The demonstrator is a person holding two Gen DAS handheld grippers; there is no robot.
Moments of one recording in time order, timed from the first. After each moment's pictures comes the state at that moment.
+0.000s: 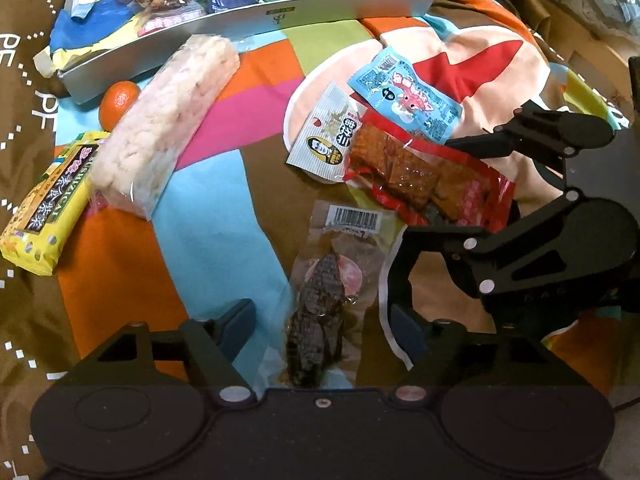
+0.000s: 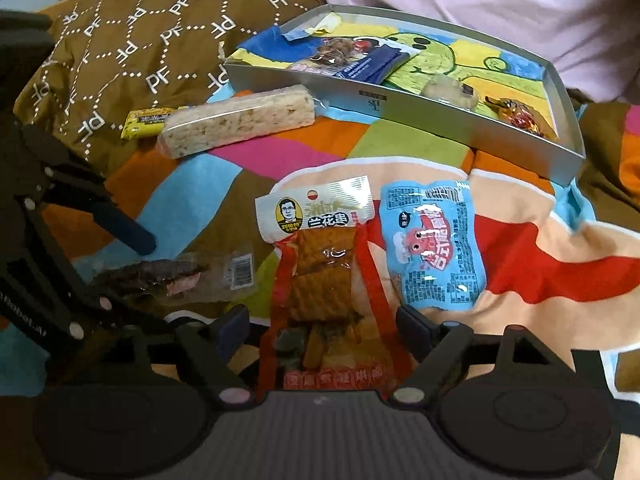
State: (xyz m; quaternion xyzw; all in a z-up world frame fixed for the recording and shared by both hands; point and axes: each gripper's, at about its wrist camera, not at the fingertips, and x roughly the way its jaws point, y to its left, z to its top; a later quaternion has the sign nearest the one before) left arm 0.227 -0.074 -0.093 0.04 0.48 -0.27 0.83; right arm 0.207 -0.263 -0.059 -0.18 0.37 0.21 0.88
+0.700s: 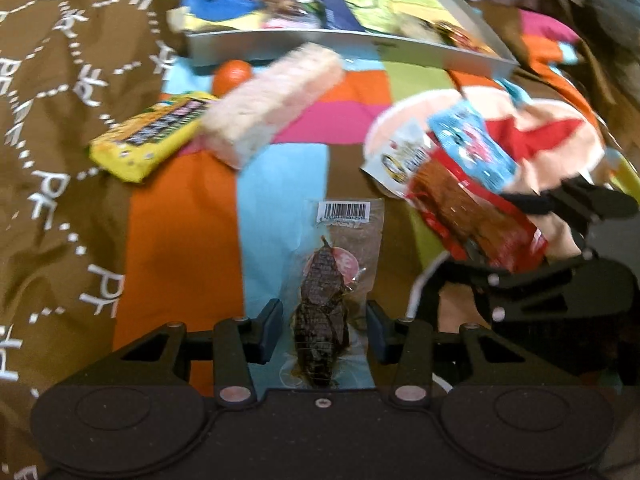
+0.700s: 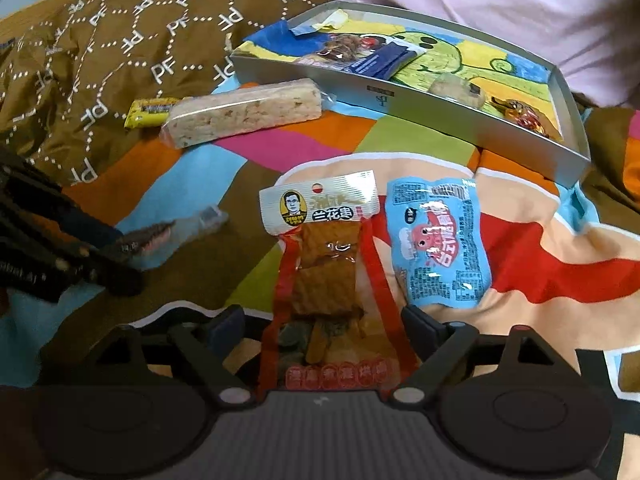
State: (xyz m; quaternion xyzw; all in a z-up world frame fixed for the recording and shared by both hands) left arm 0.199 -0.051 -0.088 -0.06 0.46 -0.14 0.88; right arm 0.205 -0.261 -0.064 -0.20 0.37 0.21 0.88
